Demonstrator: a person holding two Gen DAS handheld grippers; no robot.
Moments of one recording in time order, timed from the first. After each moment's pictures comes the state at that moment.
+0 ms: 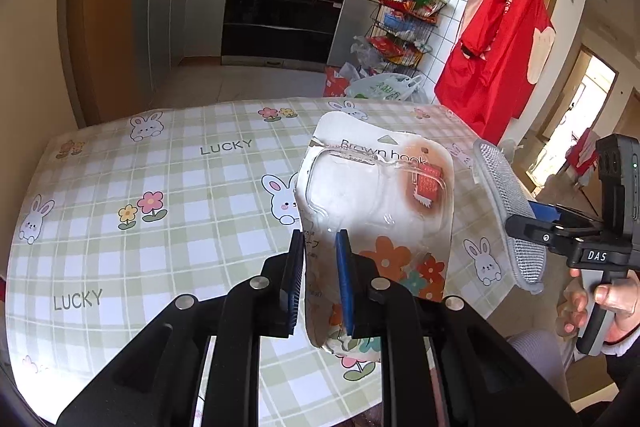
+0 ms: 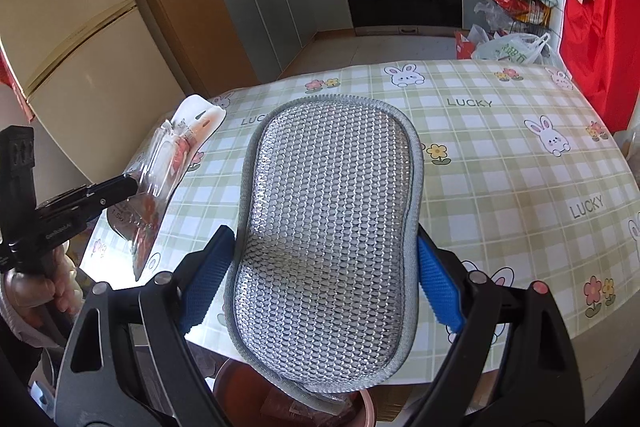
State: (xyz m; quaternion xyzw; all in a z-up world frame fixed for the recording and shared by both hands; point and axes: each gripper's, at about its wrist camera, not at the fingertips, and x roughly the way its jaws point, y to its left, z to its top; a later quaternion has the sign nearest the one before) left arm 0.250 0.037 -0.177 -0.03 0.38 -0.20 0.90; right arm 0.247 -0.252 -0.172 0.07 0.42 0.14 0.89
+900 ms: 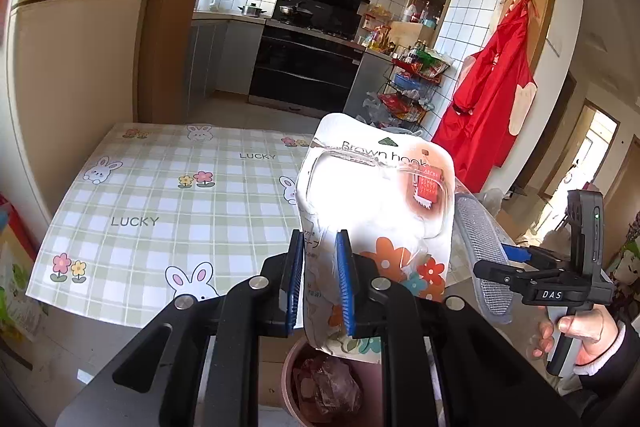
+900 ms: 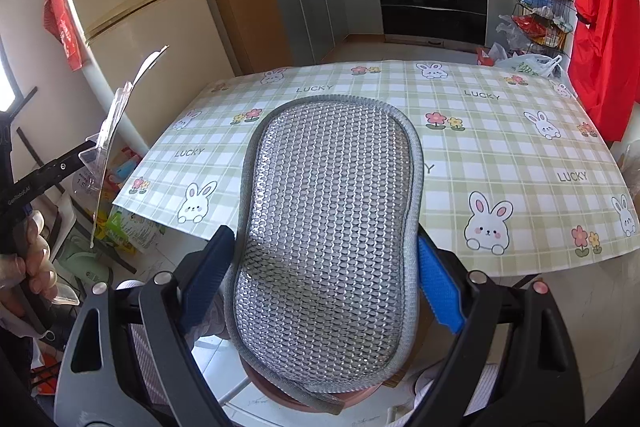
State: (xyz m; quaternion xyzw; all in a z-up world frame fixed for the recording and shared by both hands) left arm 0.054 0.087 -0.124 -0.10 0.30 -0.15 0.94; right arm 0.093 -0.224 -0.151 0.03 0.40 0.19 0.90
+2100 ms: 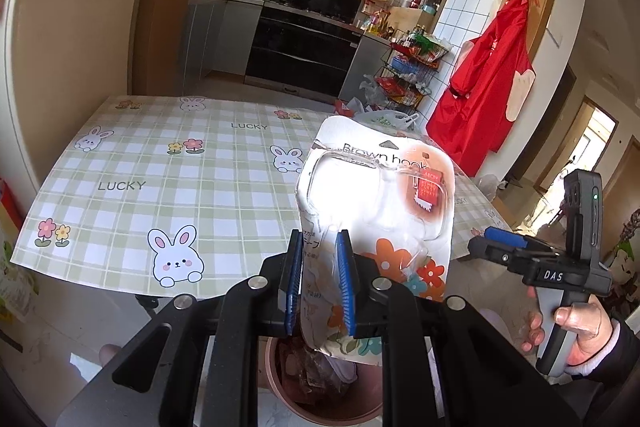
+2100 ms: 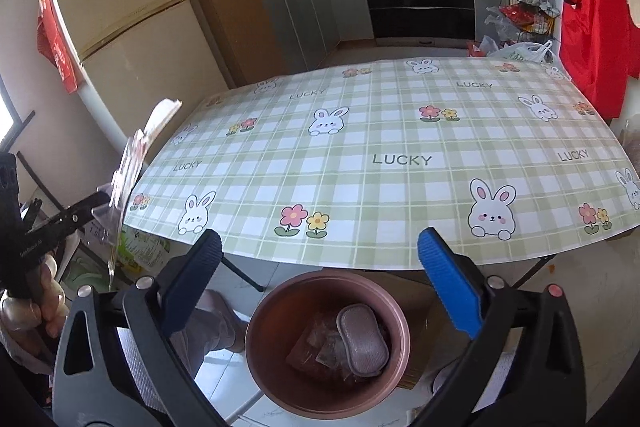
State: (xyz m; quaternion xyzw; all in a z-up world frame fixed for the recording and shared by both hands) left arm 0.044 0.068 -0.153 -0.11 0.33 -0.16 0.93; right arm 0.091 -0.237 -0.161 0.08 0.38 0.17 0.90
